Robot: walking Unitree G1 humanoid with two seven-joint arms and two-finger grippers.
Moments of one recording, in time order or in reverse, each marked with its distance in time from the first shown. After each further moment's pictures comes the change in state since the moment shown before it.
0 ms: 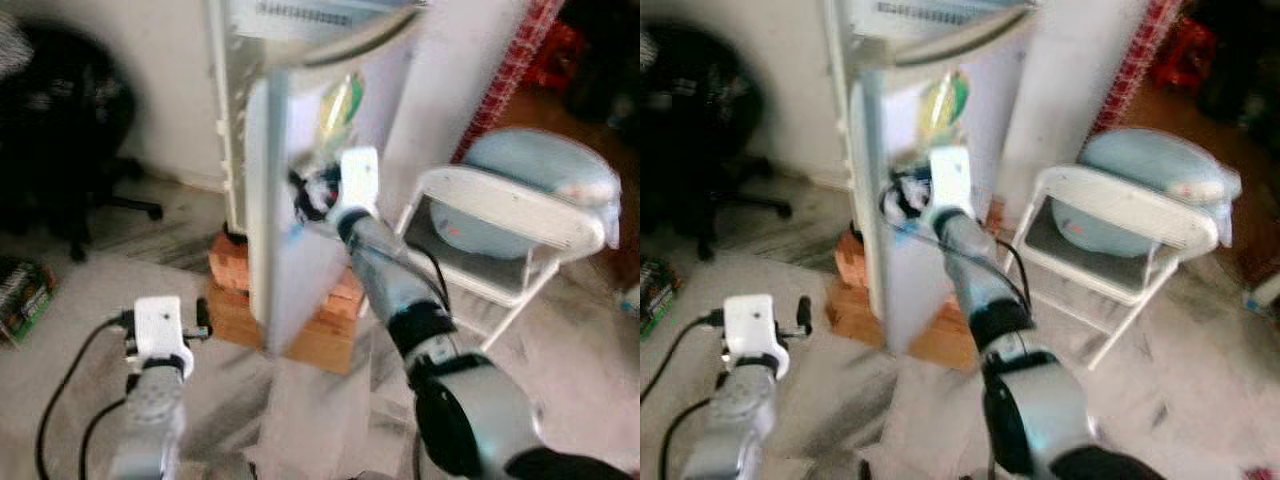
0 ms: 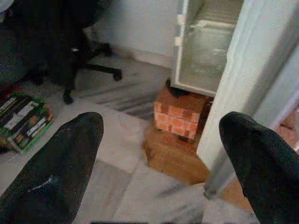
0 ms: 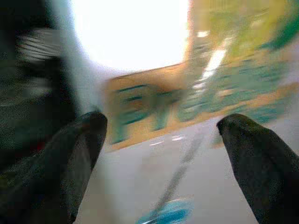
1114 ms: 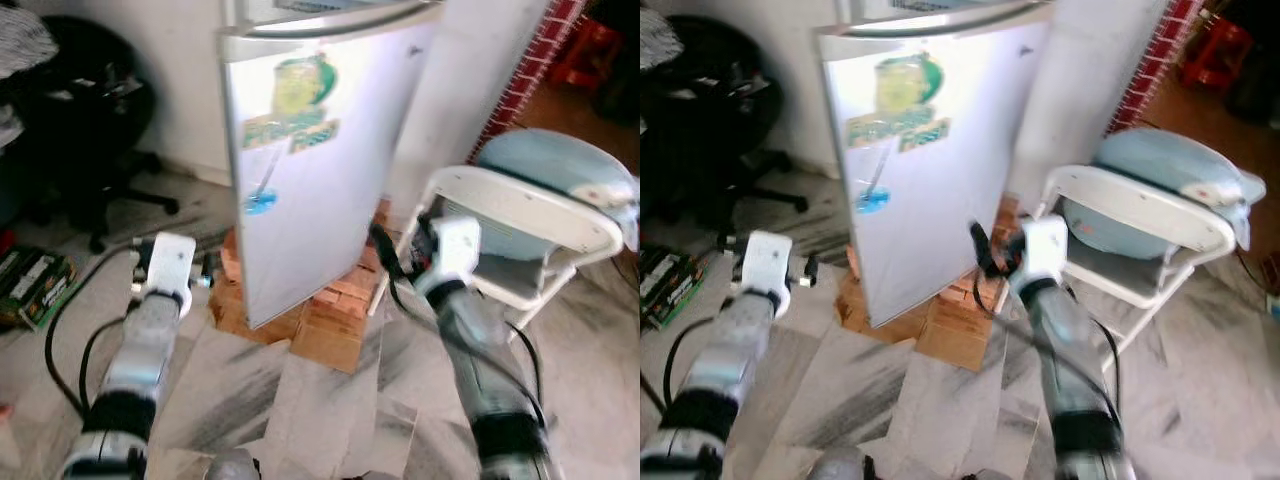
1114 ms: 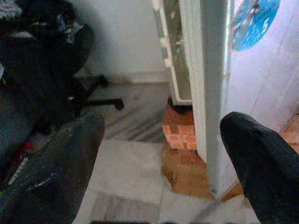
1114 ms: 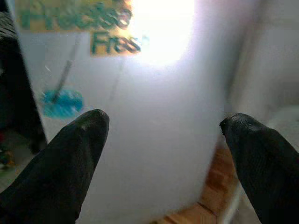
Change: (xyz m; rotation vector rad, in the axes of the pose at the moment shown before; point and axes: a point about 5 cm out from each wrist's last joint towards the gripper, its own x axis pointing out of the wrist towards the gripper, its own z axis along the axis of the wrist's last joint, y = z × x) left arm 0.075 0.001 0.047 0.236 -0.069 -0.143; right arm -0.142 -0.068 -0.033 -0.276 -0.044 -0.374
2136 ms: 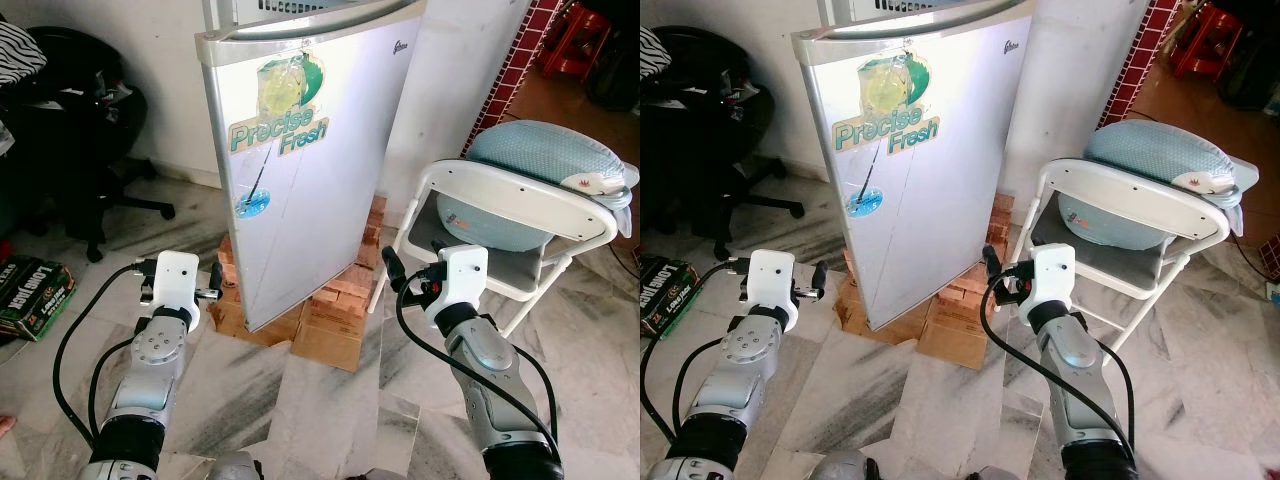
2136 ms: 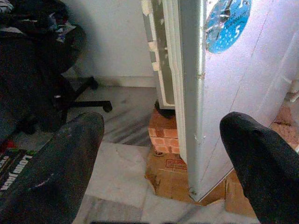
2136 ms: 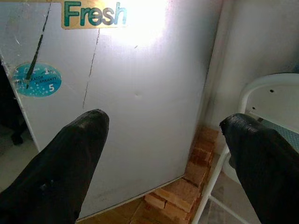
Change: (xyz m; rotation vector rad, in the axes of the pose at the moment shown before) left arm -0.018 -0.016 -0.014 -0.089 -0.026 -0.008; right arm -0.016 -0.002 -0.011 -0.008 0.063 -0.068
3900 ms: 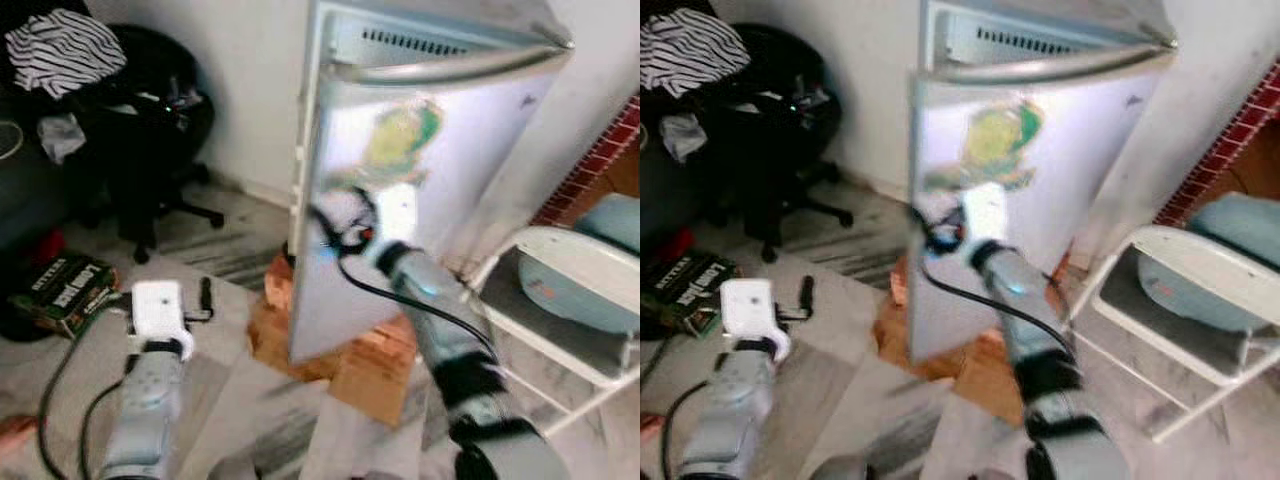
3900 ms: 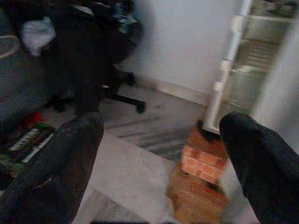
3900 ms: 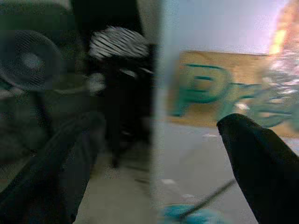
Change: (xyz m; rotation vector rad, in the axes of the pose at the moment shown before) left arm -0.044 -0.011 -0.010 -0.151 -0.027 0.053; right arm 0.079 0.077 0.046 0.087 -0.084 0.442
